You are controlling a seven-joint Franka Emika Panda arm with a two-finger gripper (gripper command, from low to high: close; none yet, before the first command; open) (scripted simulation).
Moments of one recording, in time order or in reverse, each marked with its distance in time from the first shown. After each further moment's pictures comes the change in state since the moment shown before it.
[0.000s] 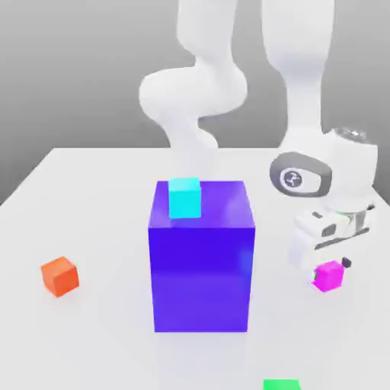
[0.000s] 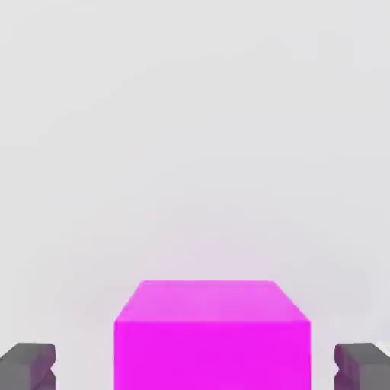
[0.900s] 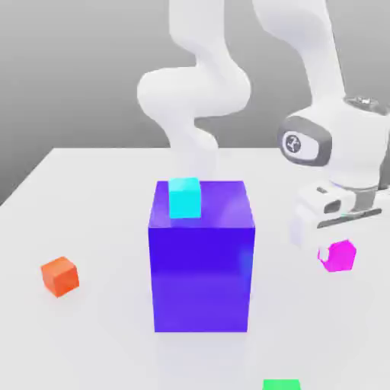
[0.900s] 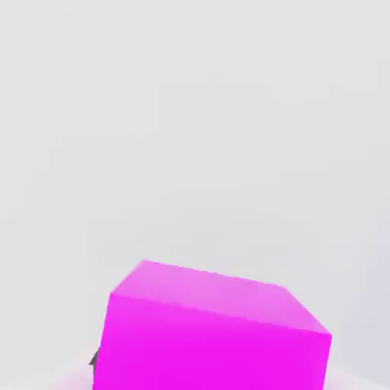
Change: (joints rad) arm -0.327 -0.212 0.291 0.083 0.476 -0.288 -0.253
